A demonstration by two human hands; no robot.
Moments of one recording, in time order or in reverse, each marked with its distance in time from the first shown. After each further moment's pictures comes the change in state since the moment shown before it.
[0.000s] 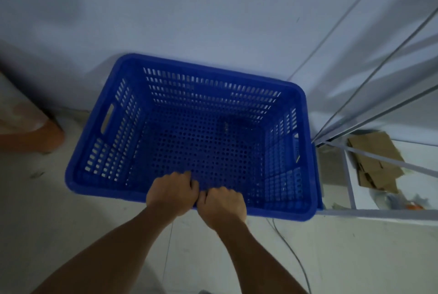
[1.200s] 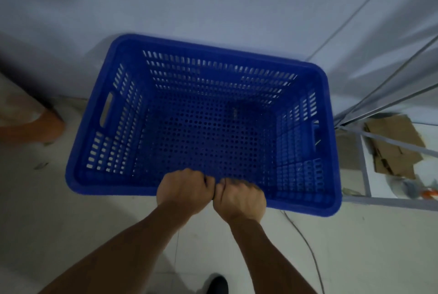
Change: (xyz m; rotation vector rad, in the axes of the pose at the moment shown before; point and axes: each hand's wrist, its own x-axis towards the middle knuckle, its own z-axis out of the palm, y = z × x) left_hand 0.013 -0.003 0.005 0.090 0.026 0.055; right_hand 0.019 0.003 0.029 0.074 0.423 0.193
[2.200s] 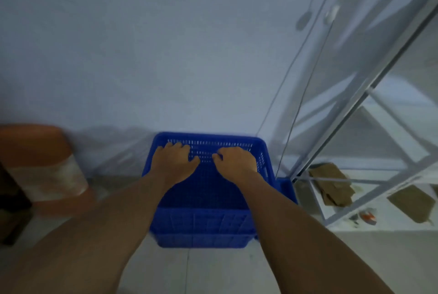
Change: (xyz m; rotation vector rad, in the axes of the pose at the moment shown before) left_hand -0.186 -0.013 -0.306 0.026 0.272 0.087; right_hand -0.067 -0.077 -0.361 0.035 -0.061 -0.079
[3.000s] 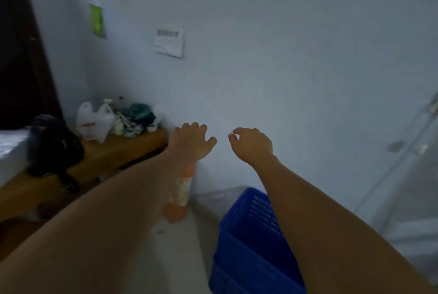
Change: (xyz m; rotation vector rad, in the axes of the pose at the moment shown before) left_hand -0.326 -0.058 -0.274 0.059 0.420 -0.543; right_hand -0.212 -0.227 -0.226 0.047 0.323 -0.645
